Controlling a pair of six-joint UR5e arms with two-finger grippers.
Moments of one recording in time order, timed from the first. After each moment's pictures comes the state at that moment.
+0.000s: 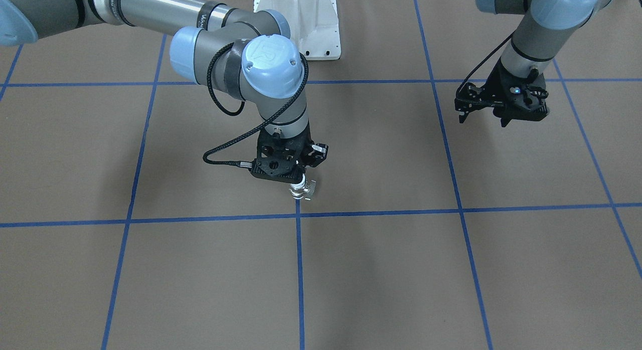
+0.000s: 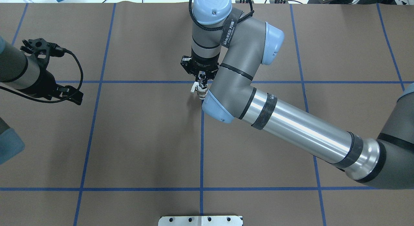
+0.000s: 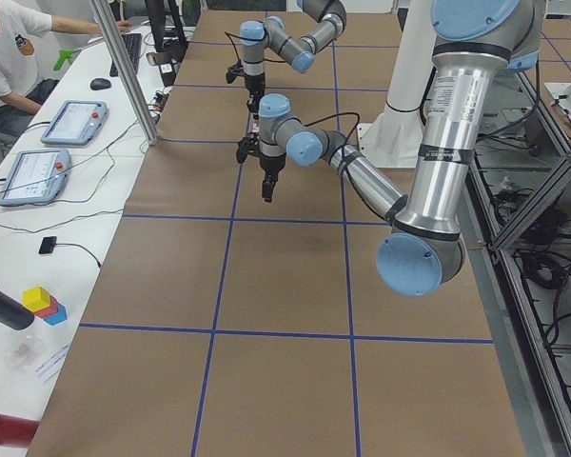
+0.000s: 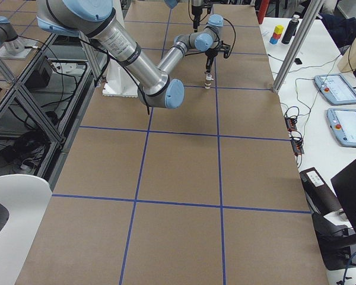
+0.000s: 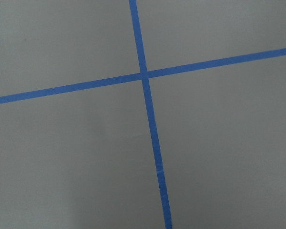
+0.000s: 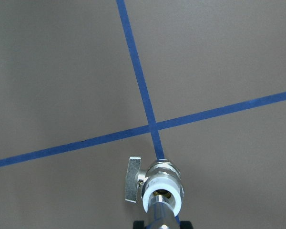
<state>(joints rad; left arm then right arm) -0.87 -1.74 -2.03 -1.56 -2.06 -0.74 0.67 -0.59 1.37 -1.60 2.04 1.34</state>
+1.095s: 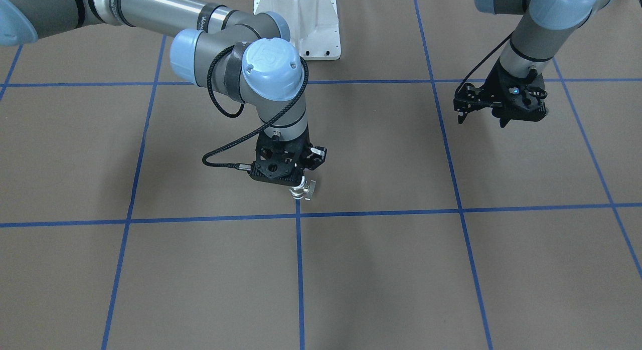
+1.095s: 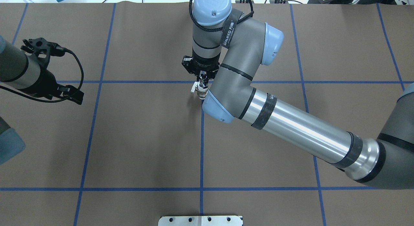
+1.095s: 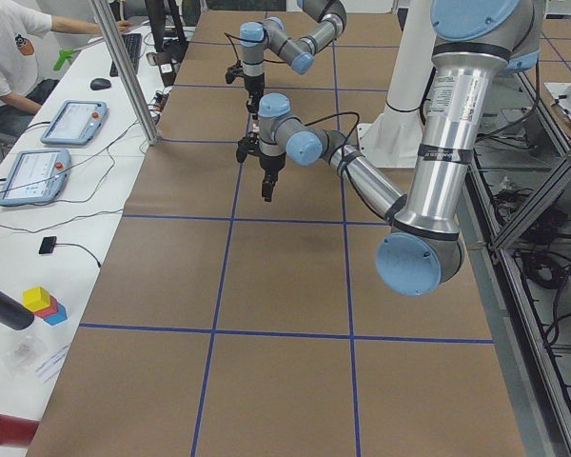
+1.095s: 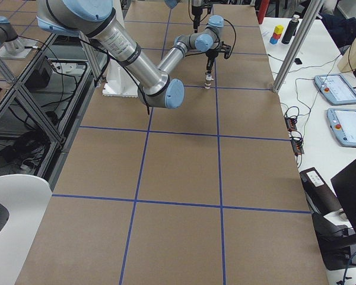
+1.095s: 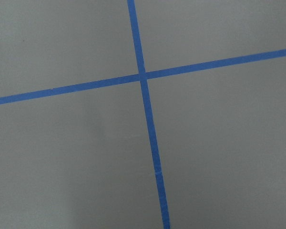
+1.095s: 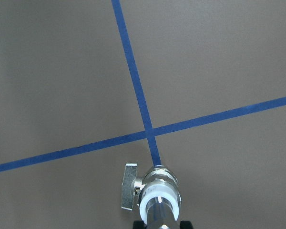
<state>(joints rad) -0.87 -1.75 -2.04 -1.56 -2.06 -0.74 0.67 -0.59 1.36 -1.60 2.03 1.34</state>
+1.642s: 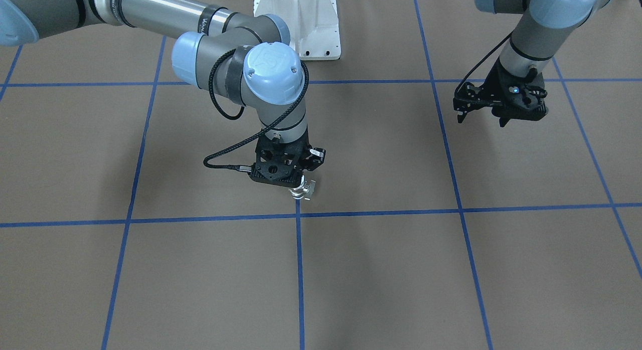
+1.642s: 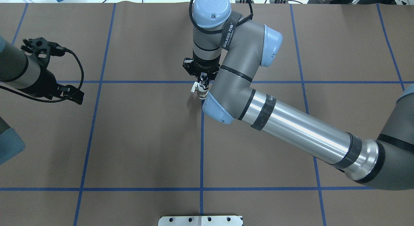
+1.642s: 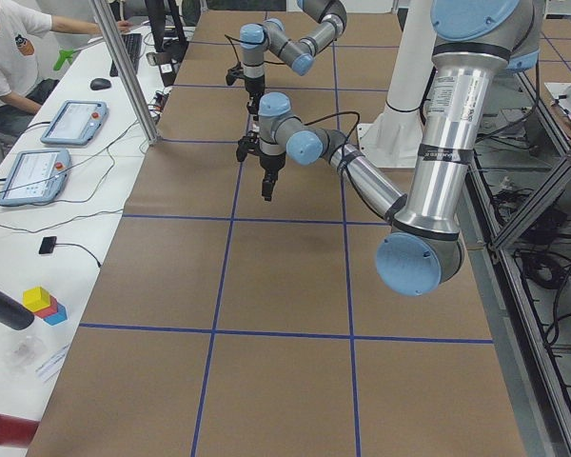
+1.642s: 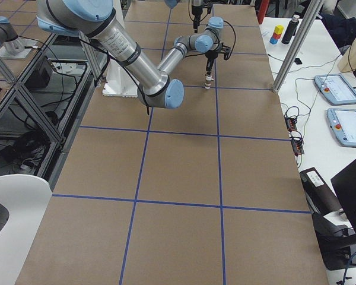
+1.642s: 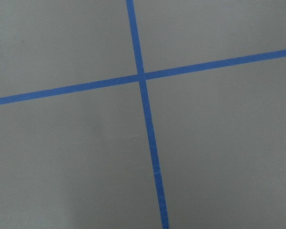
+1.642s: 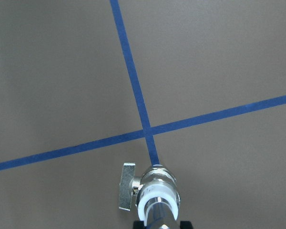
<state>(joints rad) -0.87 -1.75 -2.04 -1.56 -2.06 -0.74 0.66 -0.60 1.34 -1.59 2.03 1.33</state>
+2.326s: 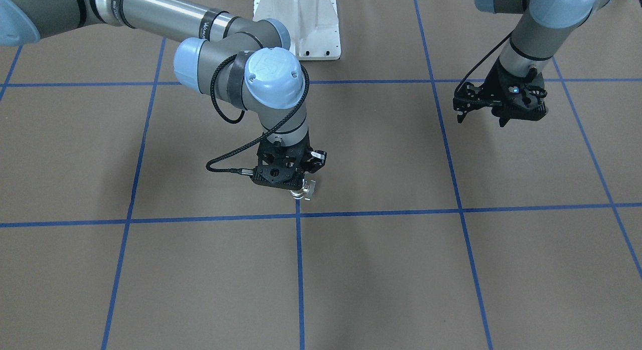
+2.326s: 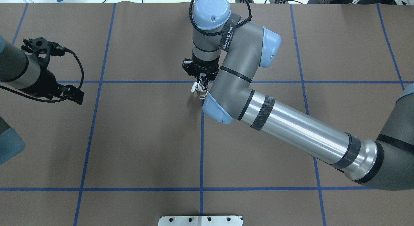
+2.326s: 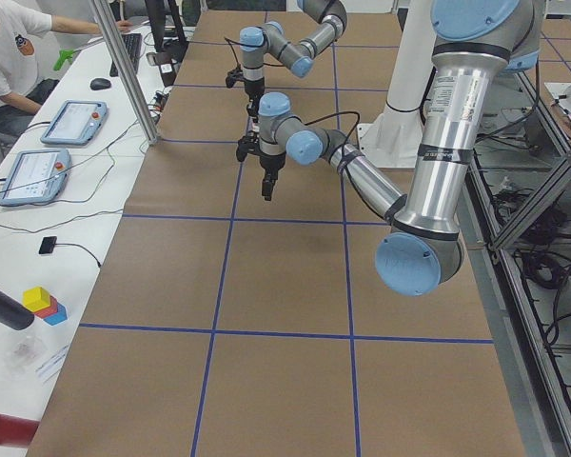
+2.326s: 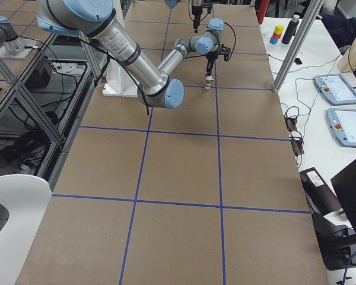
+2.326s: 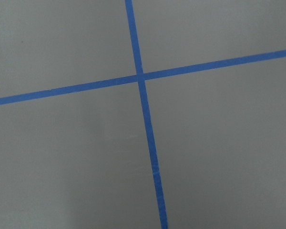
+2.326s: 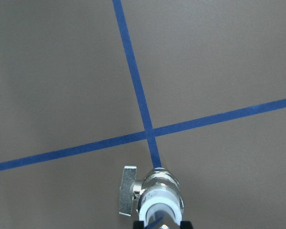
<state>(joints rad) -0.87 -1.75 -2.04 -1.56 -2.06 -0.74 0.66 -0.59 1.33 -1.57 2.03 1.33</state>
